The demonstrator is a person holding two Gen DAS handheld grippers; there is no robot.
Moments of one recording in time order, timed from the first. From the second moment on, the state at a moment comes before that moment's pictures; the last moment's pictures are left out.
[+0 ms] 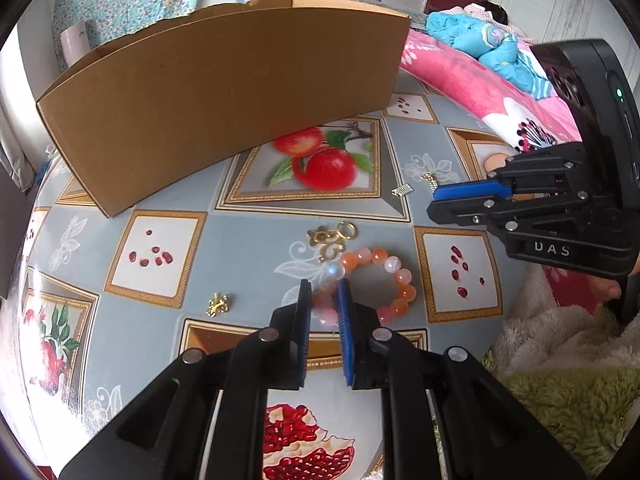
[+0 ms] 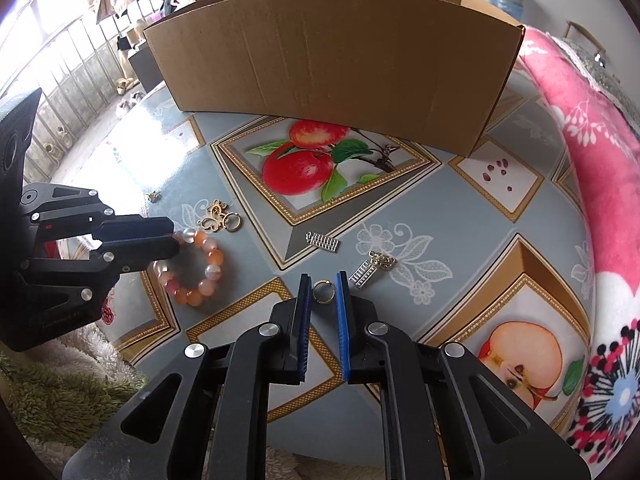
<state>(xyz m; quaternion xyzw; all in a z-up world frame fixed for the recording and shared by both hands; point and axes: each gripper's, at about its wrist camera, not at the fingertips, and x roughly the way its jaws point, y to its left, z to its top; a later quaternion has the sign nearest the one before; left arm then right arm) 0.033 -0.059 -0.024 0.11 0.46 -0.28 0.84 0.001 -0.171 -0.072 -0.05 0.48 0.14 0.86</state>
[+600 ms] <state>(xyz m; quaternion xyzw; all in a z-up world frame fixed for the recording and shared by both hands) 0.034 -0.055 -0.008 0.09 0.44 -0.27 0.85 -0.010 -0.209 -0.067 0.03 0.47 0.14 0.87</state>
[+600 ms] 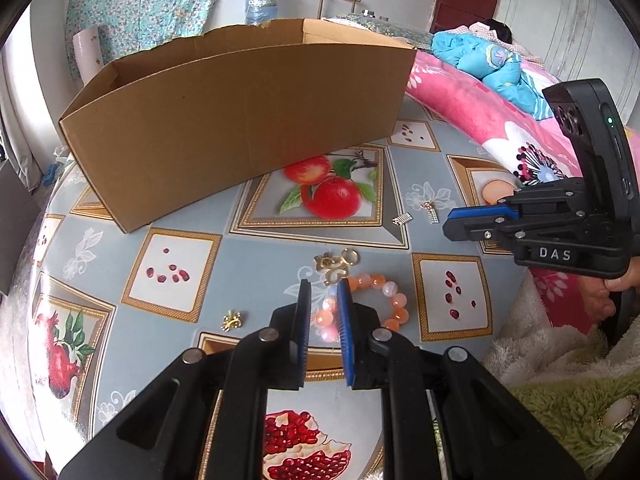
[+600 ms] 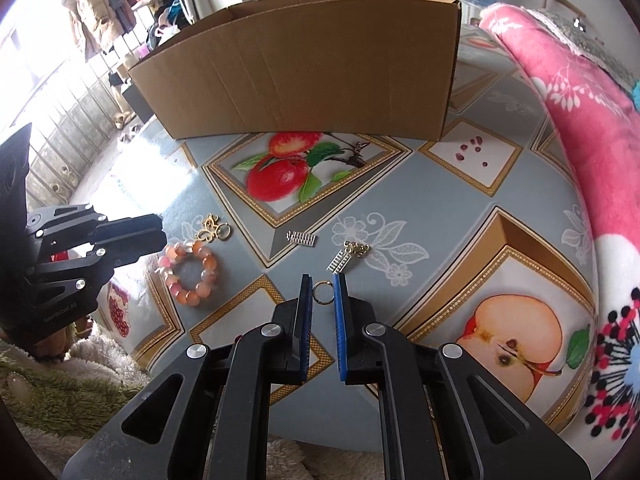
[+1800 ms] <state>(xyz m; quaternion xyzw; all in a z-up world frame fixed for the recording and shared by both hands) 0.038 -0.026 0.021 0.13 0.38 -0.21 0.89 -0.005 -0.197 -0.039 0.07 0.42 0.19 0.89</state>
